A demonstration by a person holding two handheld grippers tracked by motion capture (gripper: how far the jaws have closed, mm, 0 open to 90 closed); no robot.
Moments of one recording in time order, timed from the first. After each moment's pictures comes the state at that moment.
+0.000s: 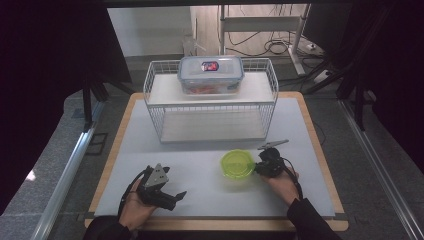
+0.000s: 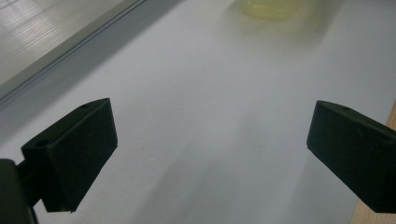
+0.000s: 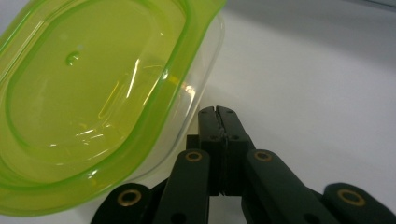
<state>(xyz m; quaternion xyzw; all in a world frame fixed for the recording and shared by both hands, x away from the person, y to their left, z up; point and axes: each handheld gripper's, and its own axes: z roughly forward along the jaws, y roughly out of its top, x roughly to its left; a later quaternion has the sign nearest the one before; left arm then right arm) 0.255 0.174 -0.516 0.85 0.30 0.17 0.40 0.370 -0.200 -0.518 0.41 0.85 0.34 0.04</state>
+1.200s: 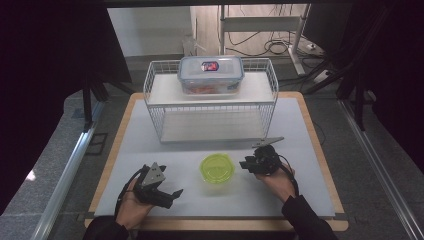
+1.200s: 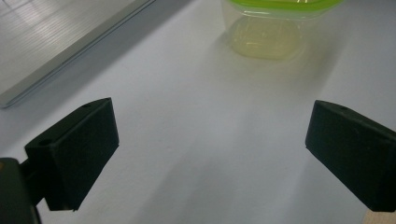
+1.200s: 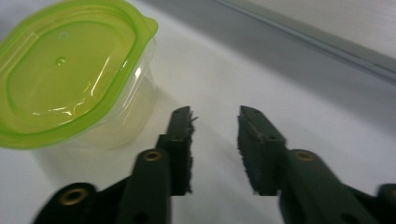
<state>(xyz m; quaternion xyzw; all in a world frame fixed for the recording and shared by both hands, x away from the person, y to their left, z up) 0.257 0.184 -0.514 0.84 0.31 0.18 0.39 0.365 -0.188 -0.496 0.36 0.85 0.36 0.08</state>
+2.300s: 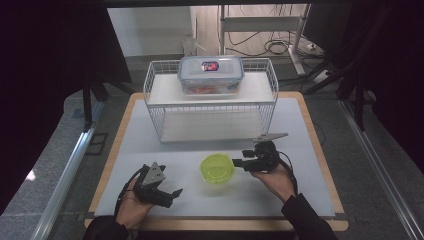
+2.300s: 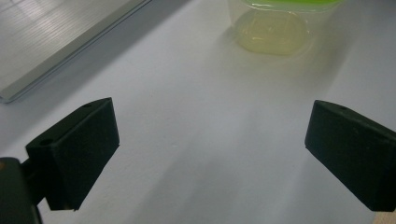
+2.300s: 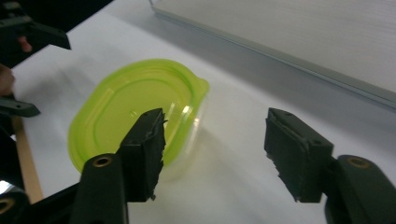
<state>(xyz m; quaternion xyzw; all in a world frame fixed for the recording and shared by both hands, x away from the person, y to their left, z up) 0.259 0.183 -0.516 0.85 0.32 0.19 0.39 0.362 -0.178 -0.474 0.36 0.83 0.43 0.03</state>
